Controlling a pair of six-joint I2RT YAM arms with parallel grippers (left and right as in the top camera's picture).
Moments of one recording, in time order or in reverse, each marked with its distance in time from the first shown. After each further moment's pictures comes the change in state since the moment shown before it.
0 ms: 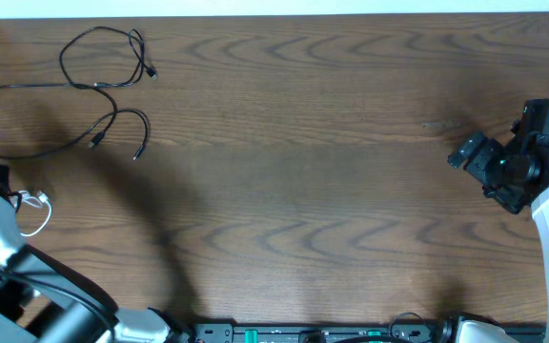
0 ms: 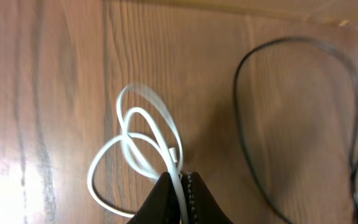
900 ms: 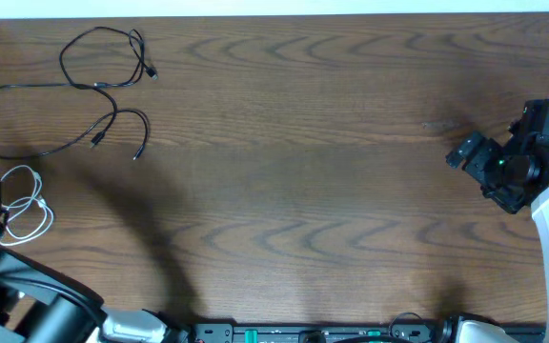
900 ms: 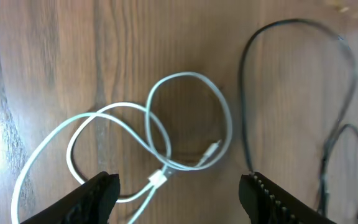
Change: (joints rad) left arm 0.146 0.031 0.000 -0.003 0.281 -0.020; right arm 0.000 0.000 -0.004 0.003 -0.034 -0.016
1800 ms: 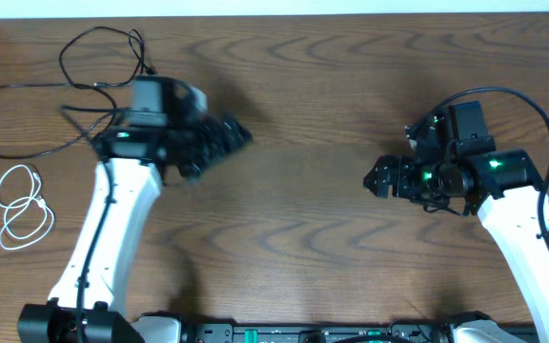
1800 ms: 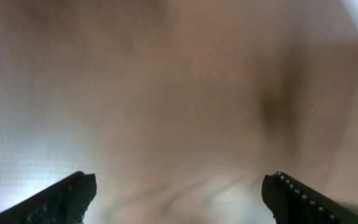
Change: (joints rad) left arm -1.113 -0.249 -0.001 -0.449 0.289 0.162; right arm 0.397 0.000 -0.004 -0.036 -0.222 -0.140
